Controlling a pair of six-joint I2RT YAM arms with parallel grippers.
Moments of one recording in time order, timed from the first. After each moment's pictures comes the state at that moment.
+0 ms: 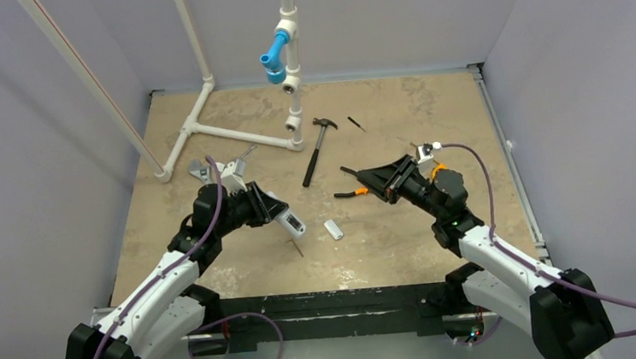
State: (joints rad) left arm -0.43 0.85 0.43 0.02 0.34 -0.73; right arm 0.40 0.93 0.34 0.56 -0.39 1.49
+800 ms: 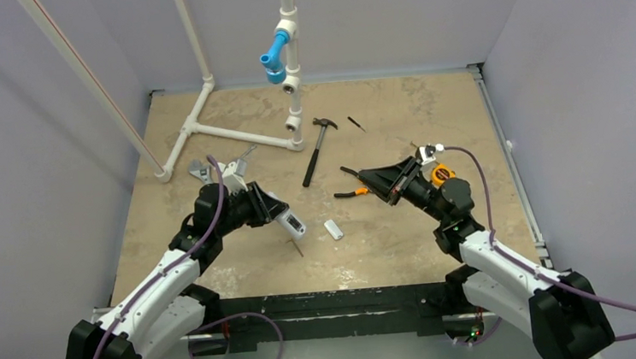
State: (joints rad) left arm -0.43 0.87 0.43 0.02 0.34 -0.73; right arm 0.39 0.91 0.28 0.77 -0.44 1.64
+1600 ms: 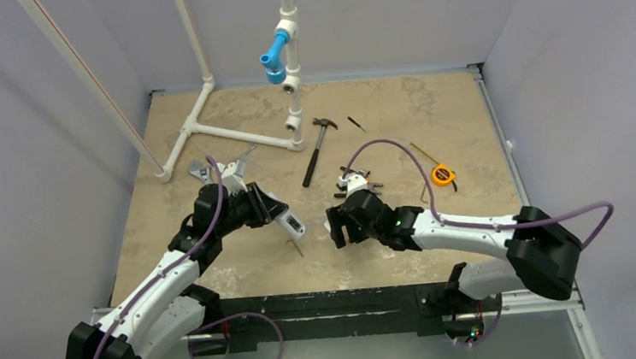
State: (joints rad) left arm -0.43 0.86 0.43 0.01 0.34 -0.73; right arm 0.98 1.26 0.64 -0.13 0.22 0.57
